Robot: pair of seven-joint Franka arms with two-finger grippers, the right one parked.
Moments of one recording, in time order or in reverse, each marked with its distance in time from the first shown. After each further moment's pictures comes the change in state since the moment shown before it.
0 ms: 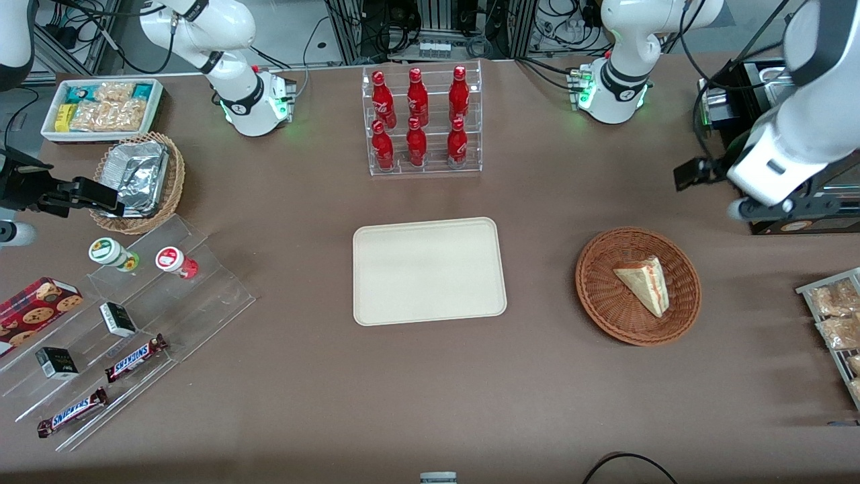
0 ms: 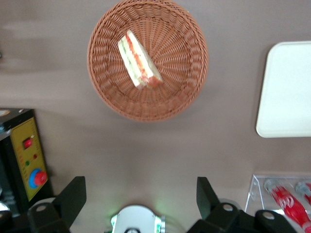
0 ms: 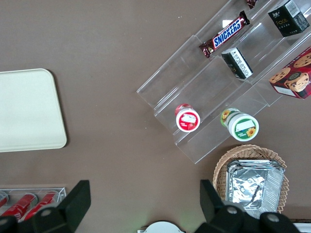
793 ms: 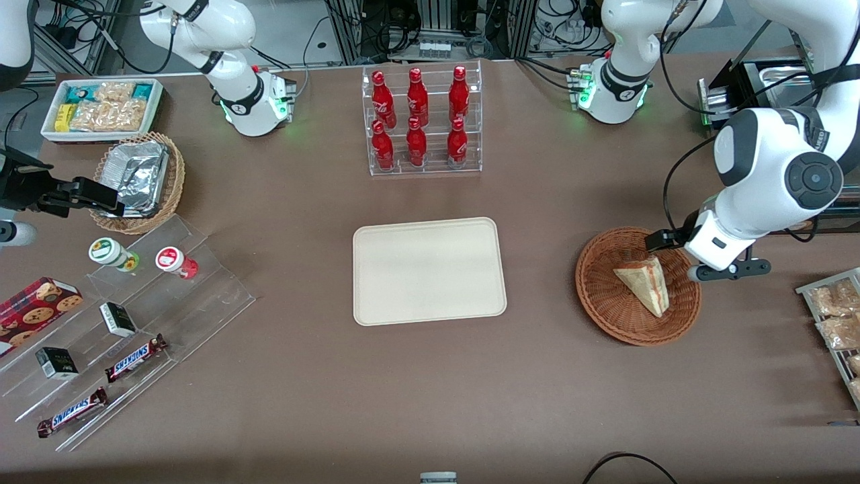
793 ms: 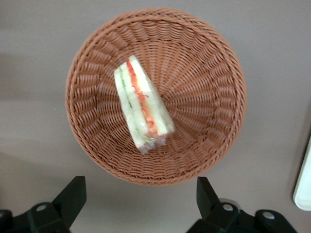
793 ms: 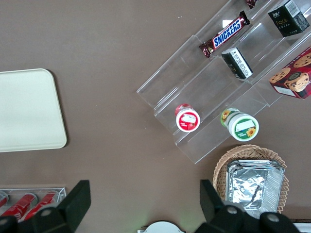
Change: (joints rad) arm 0.059 0.093 0.005 -0.316 0.000 0.501 -0.037
